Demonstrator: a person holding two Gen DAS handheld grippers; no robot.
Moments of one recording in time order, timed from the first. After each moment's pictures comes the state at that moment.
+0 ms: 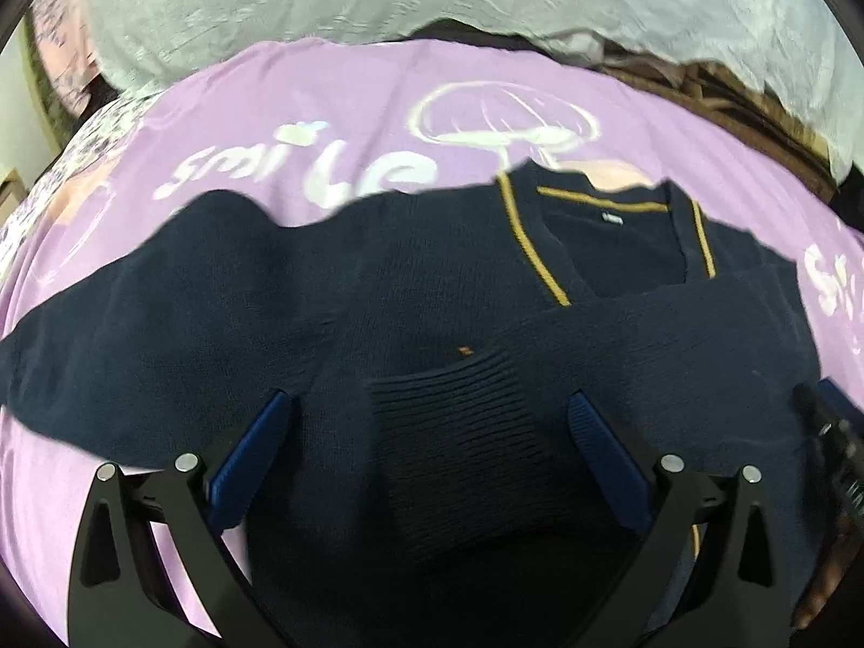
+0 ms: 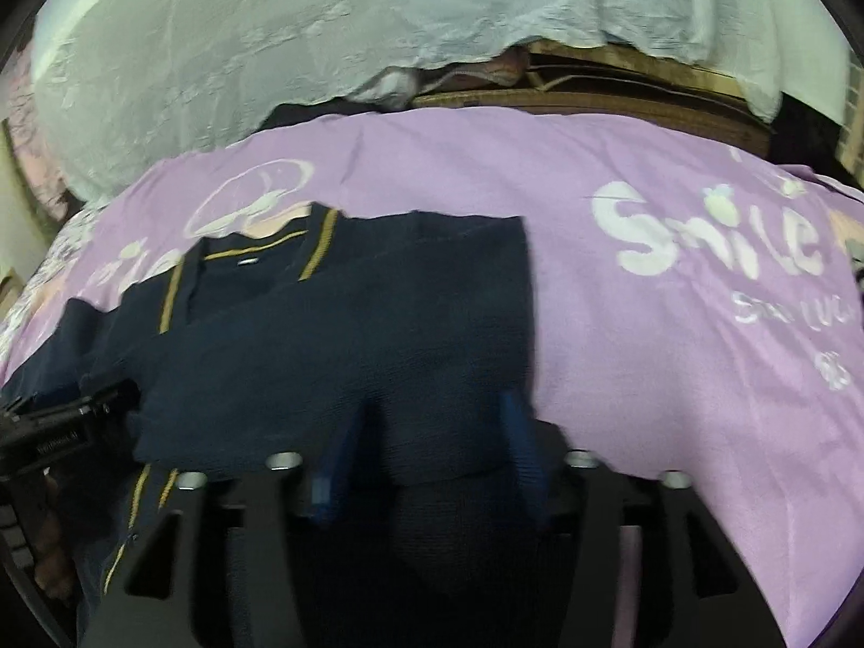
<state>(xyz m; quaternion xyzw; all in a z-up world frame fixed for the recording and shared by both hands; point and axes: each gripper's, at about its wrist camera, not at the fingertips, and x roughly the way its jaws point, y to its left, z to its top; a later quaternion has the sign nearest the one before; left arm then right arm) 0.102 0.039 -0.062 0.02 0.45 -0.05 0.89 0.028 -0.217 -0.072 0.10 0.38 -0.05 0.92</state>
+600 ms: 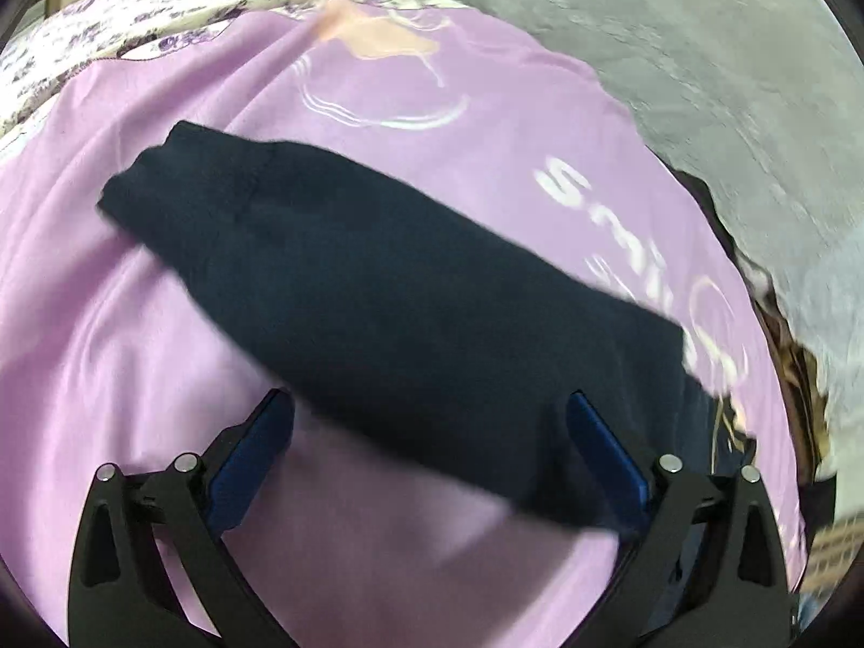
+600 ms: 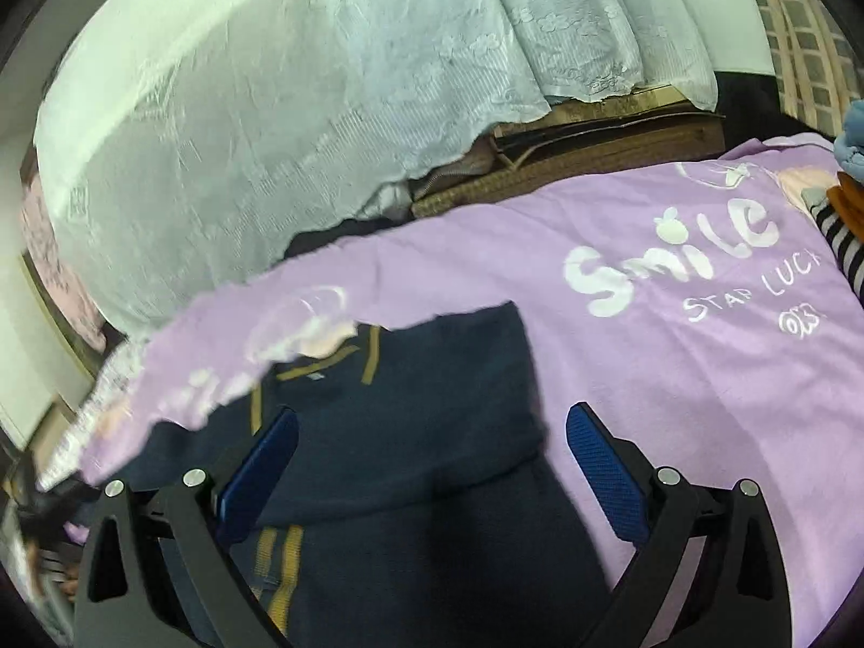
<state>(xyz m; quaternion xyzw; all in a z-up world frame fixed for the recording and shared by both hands) 0.108 0.277 -0.066 -0.28 0.45 0.09 0.84 -0.033 -0.211 -0.016 0.23 0.24 -0.10 0.94</state>
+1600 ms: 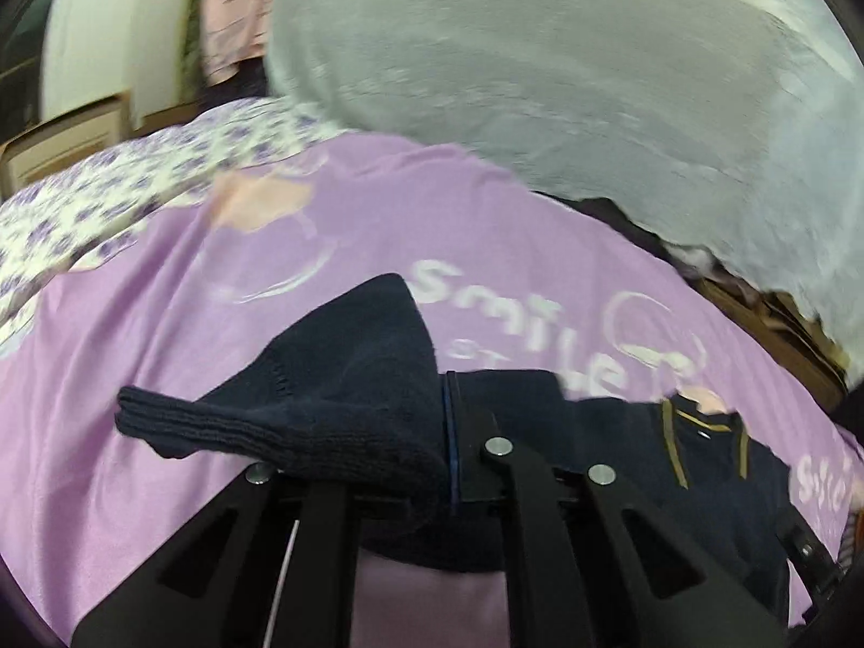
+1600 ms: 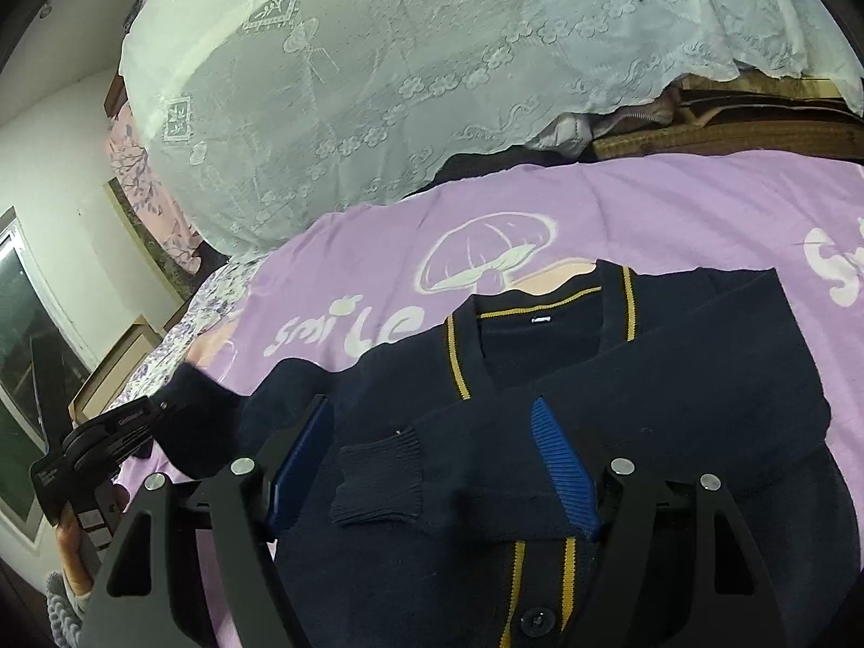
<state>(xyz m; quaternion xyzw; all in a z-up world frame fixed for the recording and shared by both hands) 0.095 0.200 0.004 -0.12 0.32 0.03 0.94 0.037 -0.095 -0.019 0.20 0.30 0.08 0.93</state>
